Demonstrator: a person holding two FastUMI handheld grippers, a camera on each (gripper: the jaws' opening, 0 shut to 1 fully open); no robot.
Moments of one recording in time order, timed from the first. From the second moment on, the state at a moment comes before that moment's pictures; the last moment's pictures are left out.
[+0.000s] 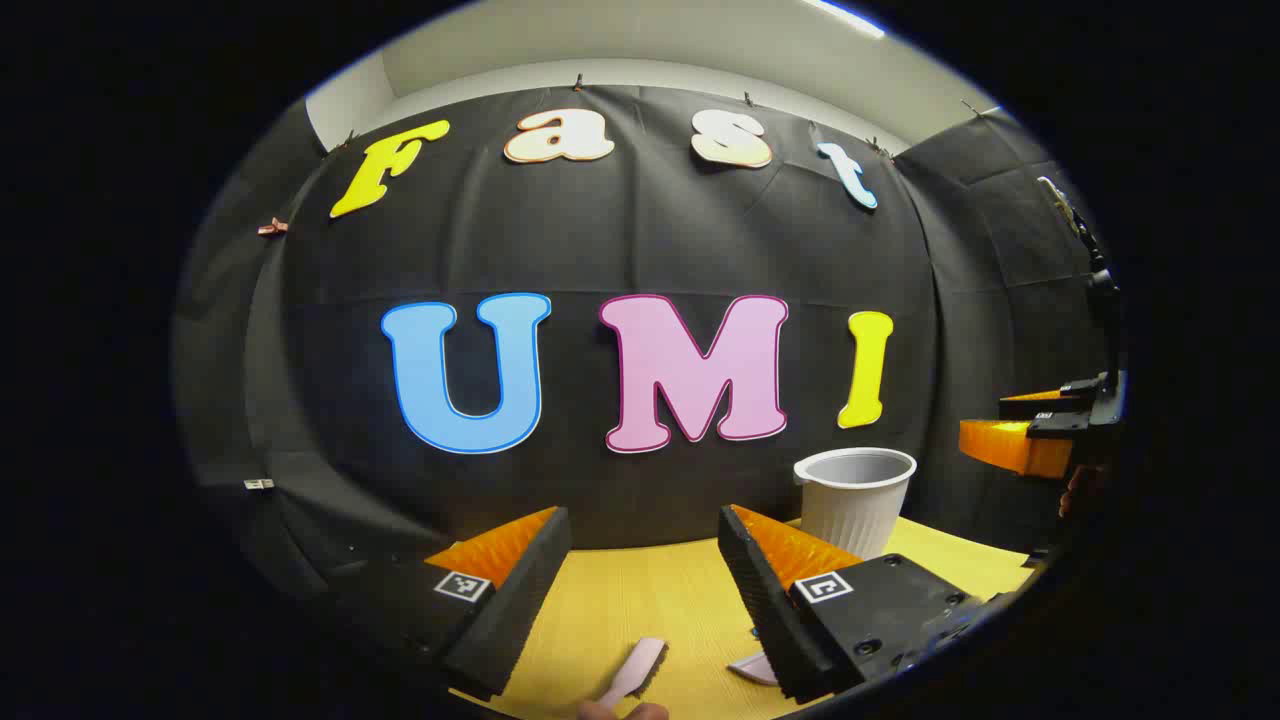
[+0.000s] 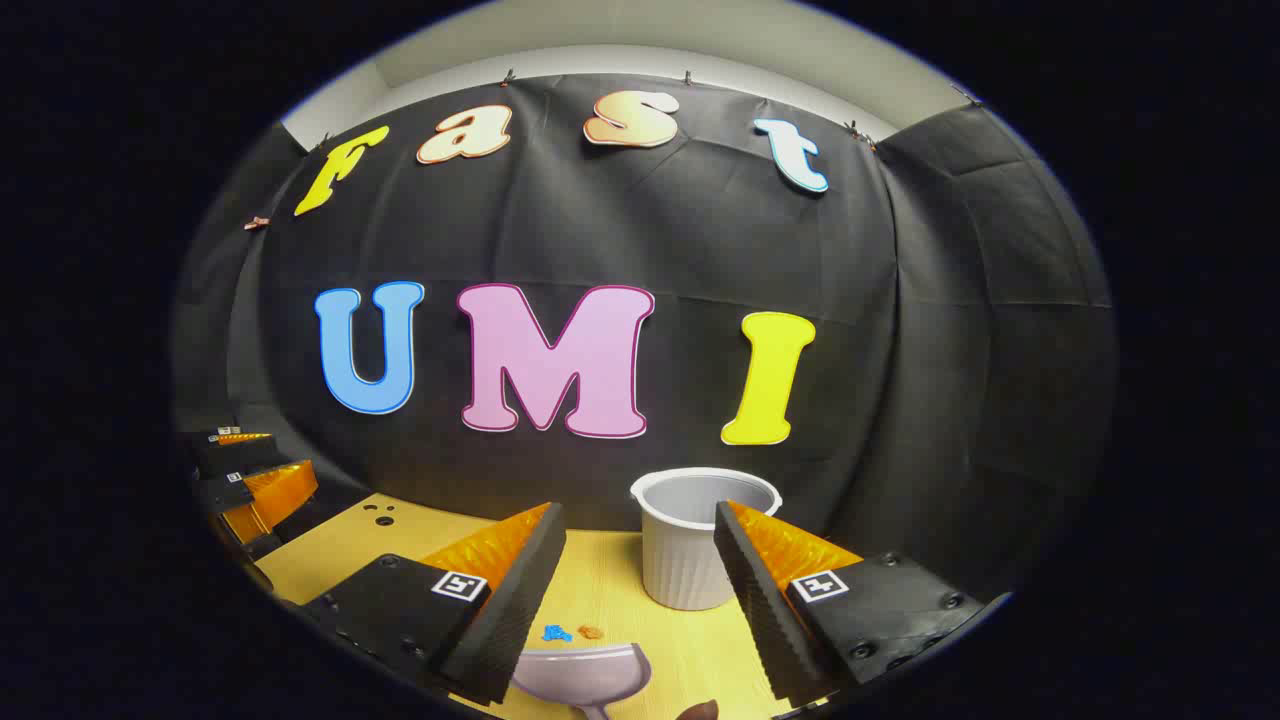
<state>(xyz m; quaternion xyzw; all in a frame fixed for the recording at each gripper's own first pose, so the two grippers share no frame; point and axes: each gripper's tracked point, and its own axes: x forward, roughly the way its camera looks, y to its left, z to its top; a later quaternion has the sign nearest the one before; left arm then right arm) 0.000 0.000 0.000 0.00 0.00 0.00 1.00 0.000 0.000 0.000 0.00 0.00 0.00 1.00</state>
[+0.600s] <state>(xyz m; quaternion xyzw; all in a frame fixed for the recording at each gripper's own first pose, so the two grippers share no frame) -0.001 -0.006 -0.001 0.01 0.00 -0.01 1.00 0.001 0.003 0.005 -0.02 -0.01 0.02 1.00</state>
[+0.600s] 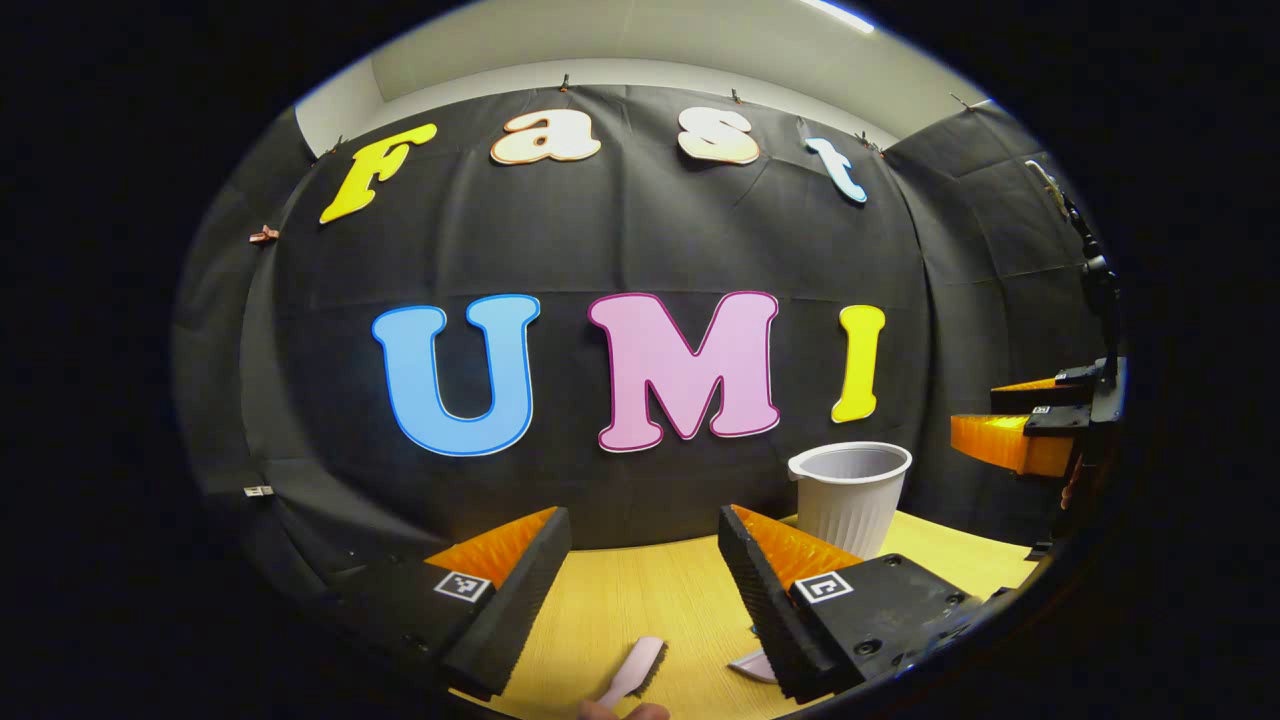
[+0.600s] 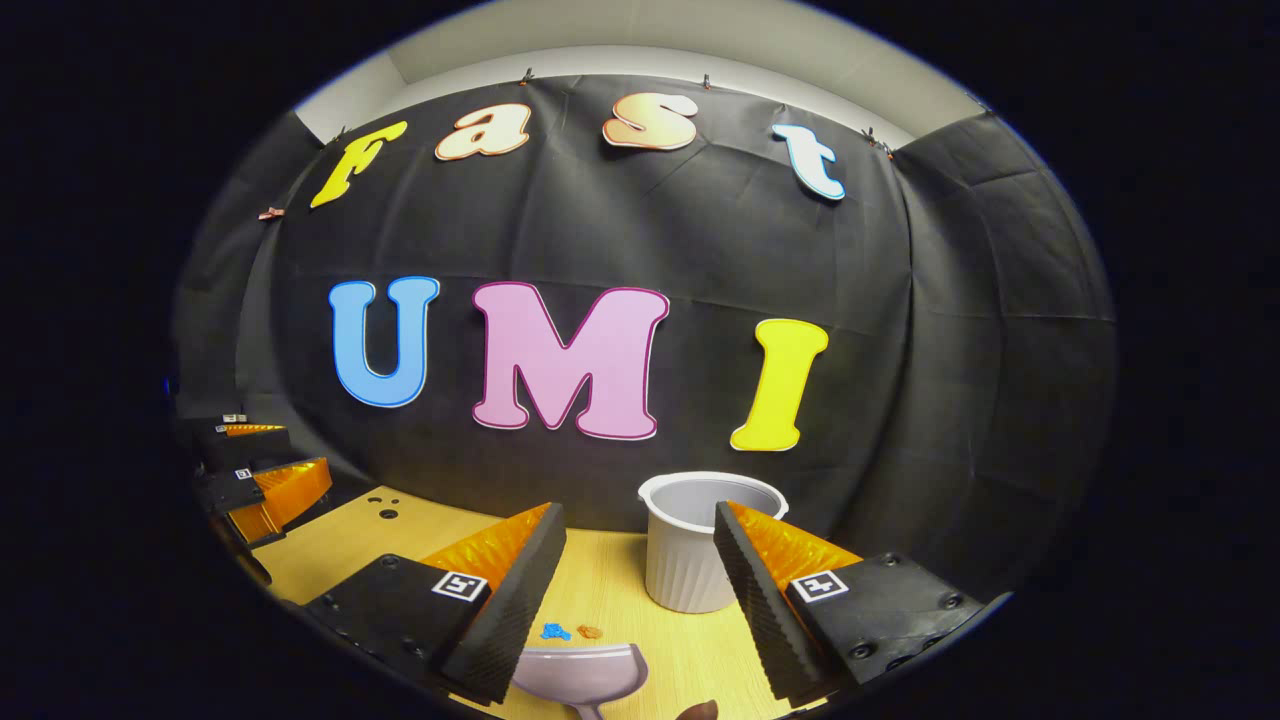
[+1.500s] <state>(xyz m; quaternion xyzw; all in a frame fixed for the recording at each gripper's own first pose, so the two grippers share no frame) -0.012 0.013 -0.033 0.02 0.02 -0.03 1.00 -0.050 0.030 -0.146 -0.05 0.22 0.09 0.97</state>
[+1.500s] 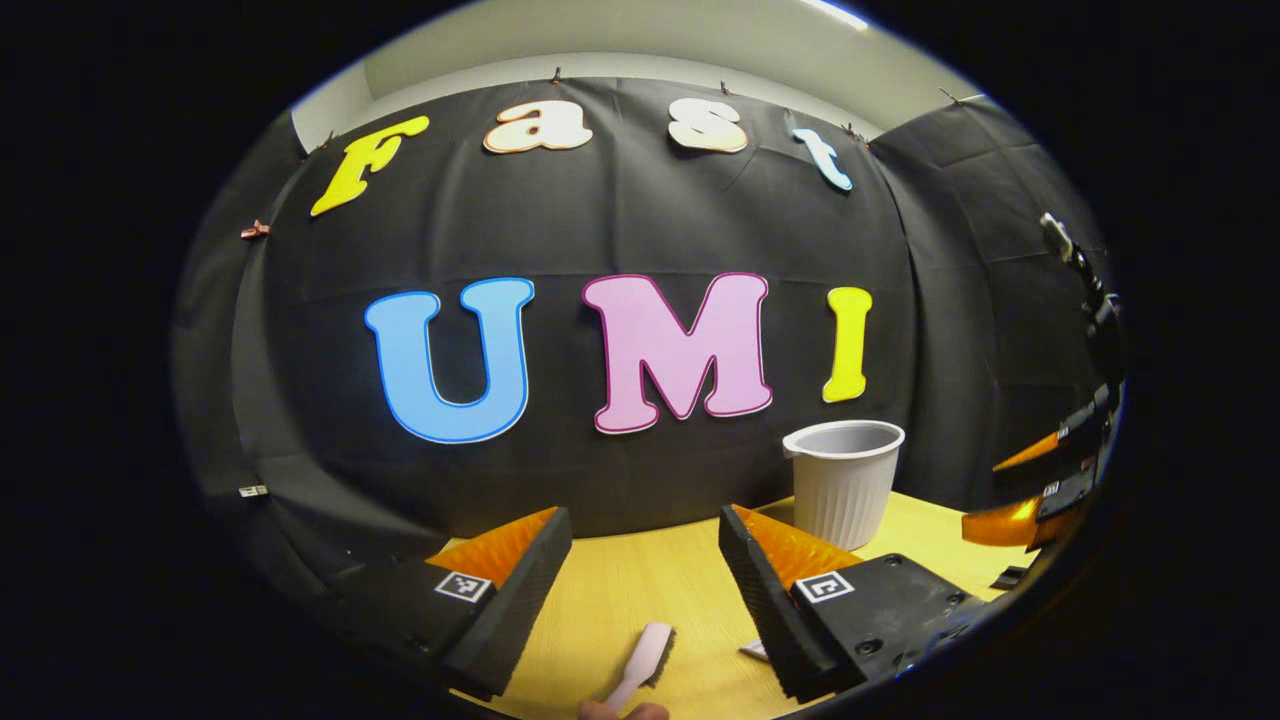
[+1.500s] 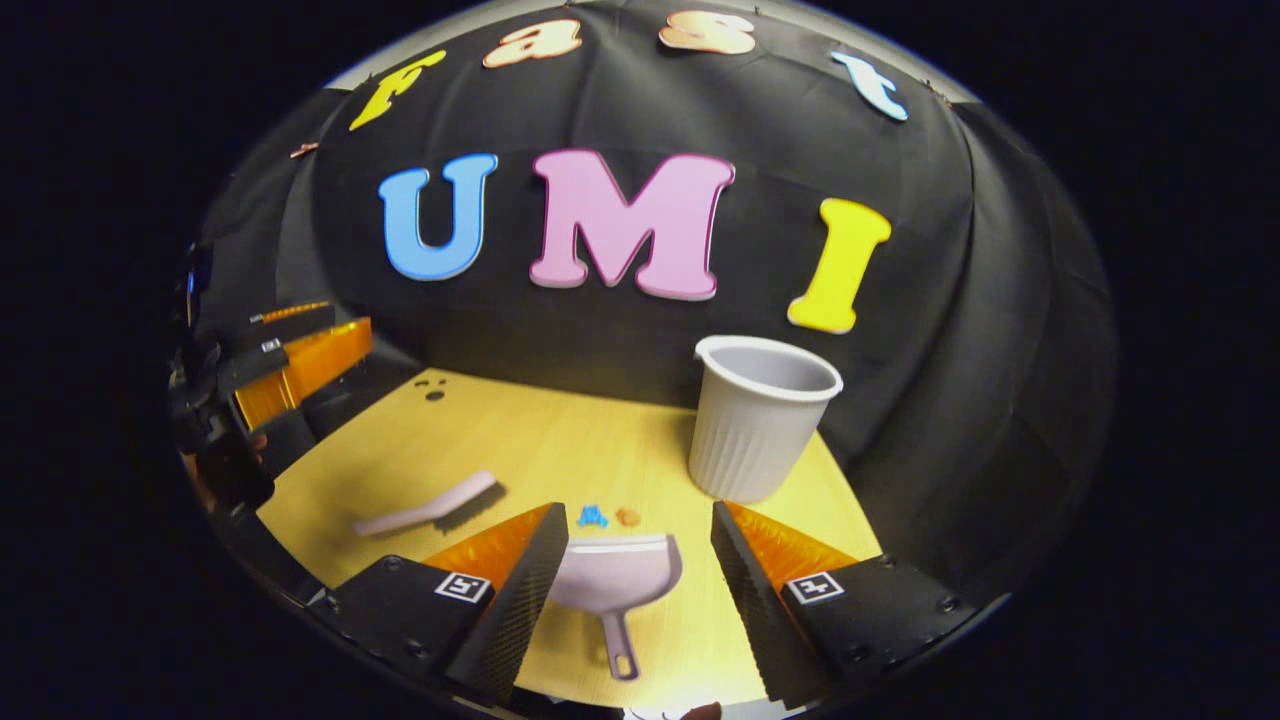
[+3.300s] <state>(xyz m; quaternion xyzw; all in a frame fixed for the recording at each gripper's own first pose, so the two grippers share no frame) -0.034 0.064 -0.128 0.04 0.17 0.04 0.98 -0.037 0.037 -0.413 -0.07 0.58 0.15 0.80</state>
